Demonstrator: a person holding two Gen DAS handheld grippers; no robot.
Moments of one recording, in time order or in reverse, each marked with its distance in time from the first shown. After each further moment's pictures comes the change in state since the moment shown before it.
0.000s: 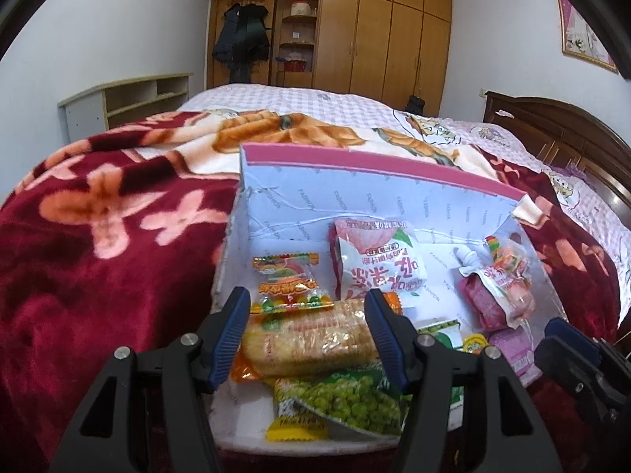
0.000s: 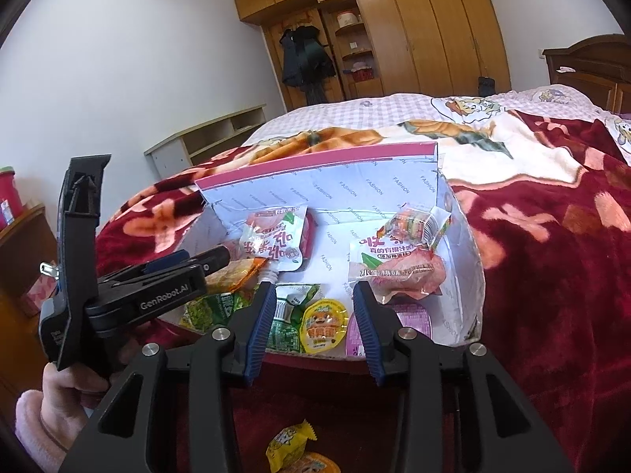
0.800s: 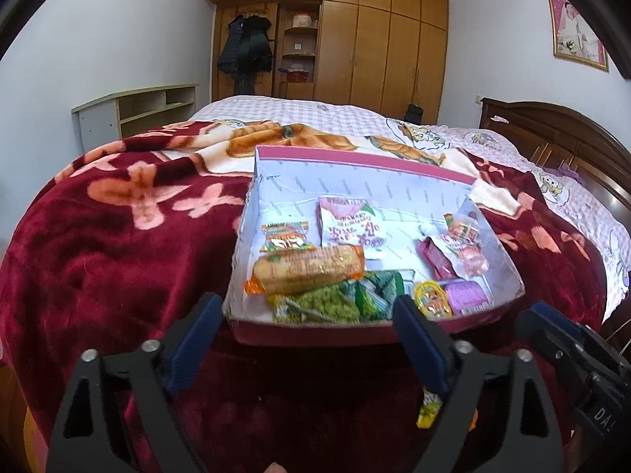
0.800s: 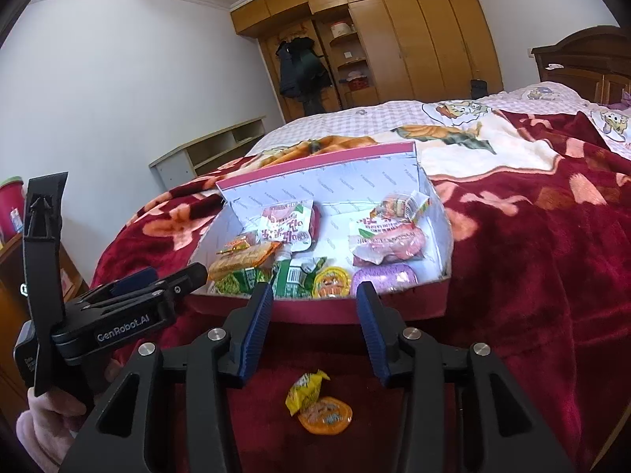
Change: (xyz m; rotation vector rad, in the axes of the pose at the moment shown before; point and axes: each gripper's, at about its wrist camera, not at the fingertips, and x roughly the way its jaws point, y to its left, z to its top) left arm -0.079 -0.017 -0.041 -0.003 -0.035 0.007; right arm -0.053 0.003 -0.027 0.031 -0.037 -0.002
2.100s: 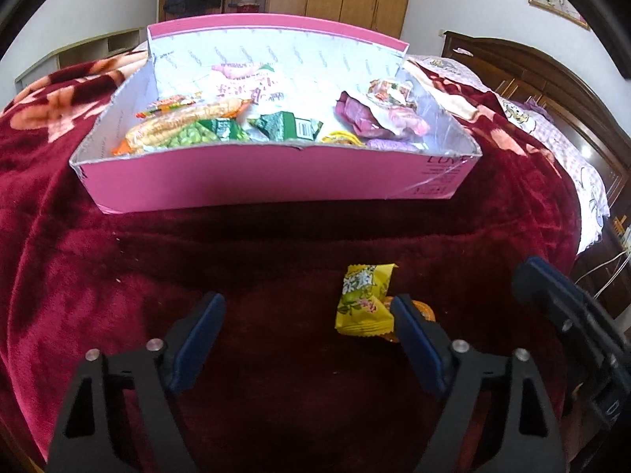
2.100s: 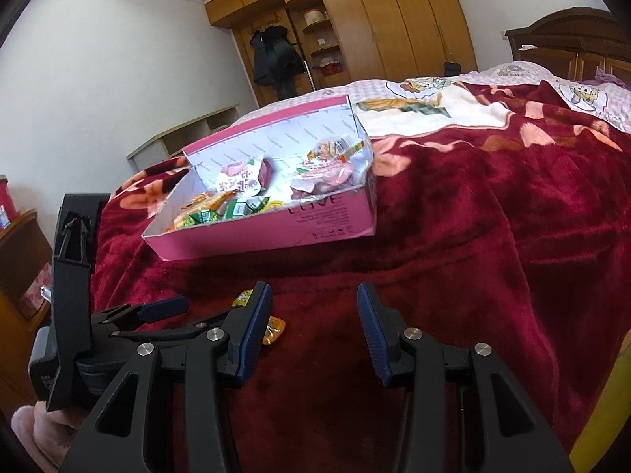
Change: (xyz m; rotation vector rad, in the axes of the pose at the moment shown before) left arm 0.038 -0.062 -0.071 0.068 0.276 -0.161; right arm -0.026 -0.040 -0.053 0.046 0.055 -0.079
